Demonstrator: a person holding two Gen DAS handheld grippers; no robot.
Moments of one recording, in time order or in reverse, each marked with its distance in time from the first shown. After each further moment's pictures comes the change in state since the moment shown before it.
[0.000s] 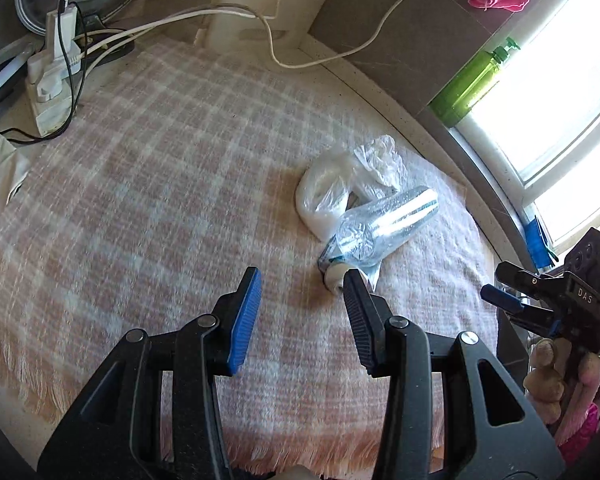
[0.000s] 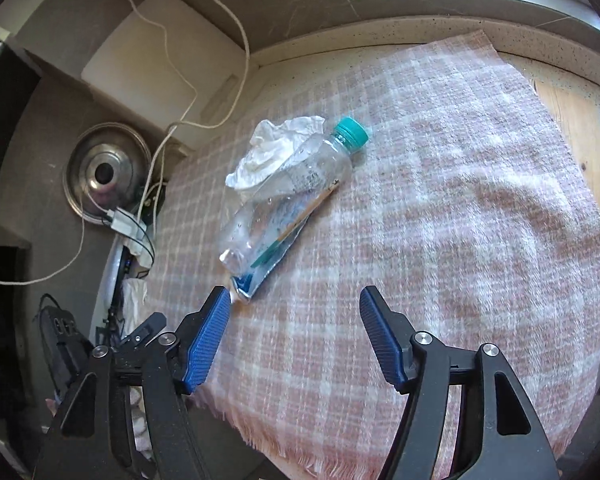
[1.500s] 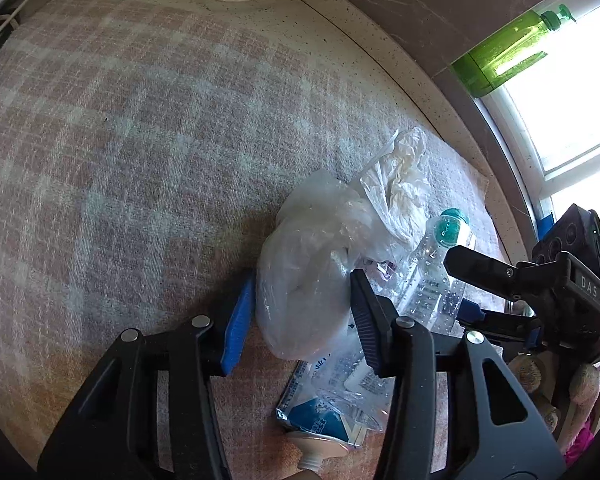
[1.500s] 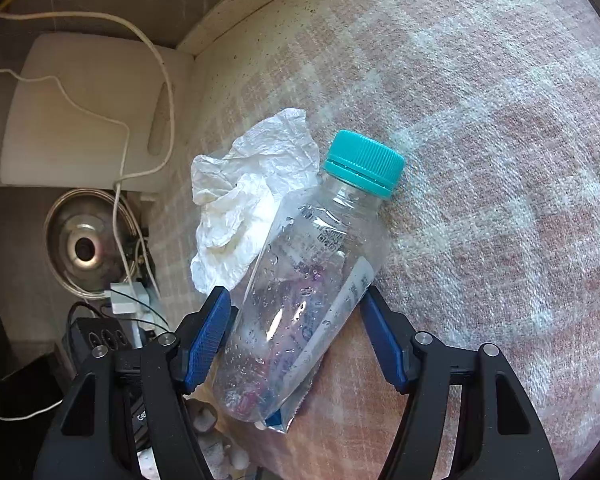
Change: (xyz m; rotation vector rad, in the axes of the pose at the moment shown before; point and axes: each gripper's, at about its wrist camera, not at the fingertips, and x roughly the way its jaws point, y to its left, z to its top) left arm 0.149 -0.028 0.090 0.023 0.238 -0.058; right arm 0.122 -0.014 0.080 0.288 0.176 0.062
